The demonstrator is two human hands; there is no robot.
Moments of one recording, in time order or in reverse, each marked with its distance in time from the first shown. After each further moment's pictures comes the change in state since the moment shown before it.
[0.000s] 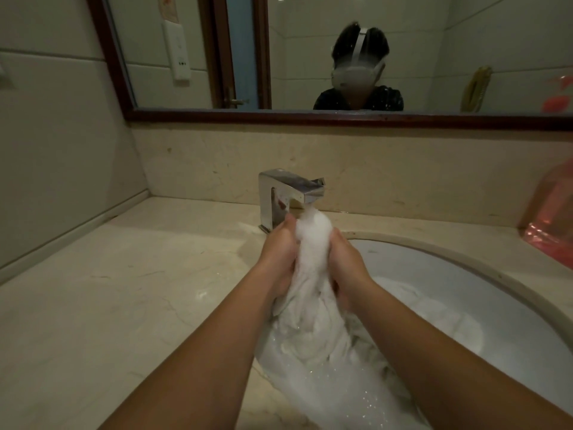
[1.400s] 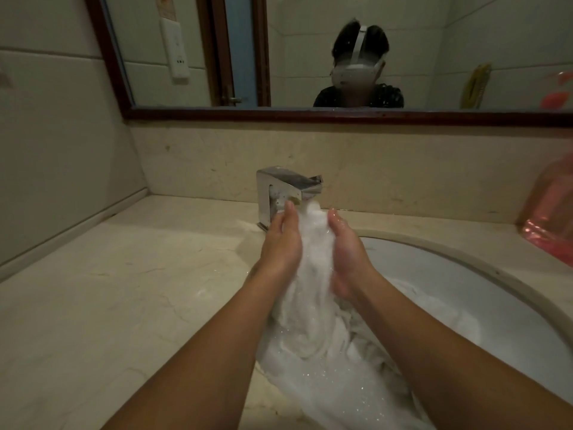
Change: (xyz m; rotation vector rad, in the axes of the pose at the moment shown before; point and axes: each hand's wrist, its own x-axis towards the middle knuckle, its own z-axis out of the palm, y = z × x) left_hand -0.017 -0.005 0.001 0.361 0.057 0.328; right_hand -0.019 -0.012 -0.001 0.325 -0.262 -0.029
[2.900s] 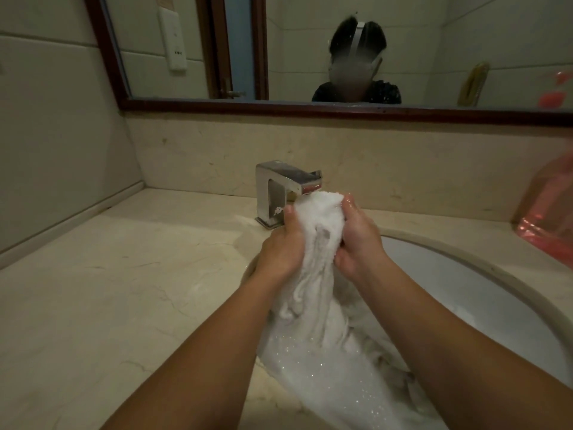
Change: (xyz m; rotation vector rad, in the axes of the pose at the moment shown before) left_hand -0.003 -0.001 -0.001 0.325 -0.086 -0.147; right_hand 0.010 -0.020 0.000 0.258 0.133 -0.078
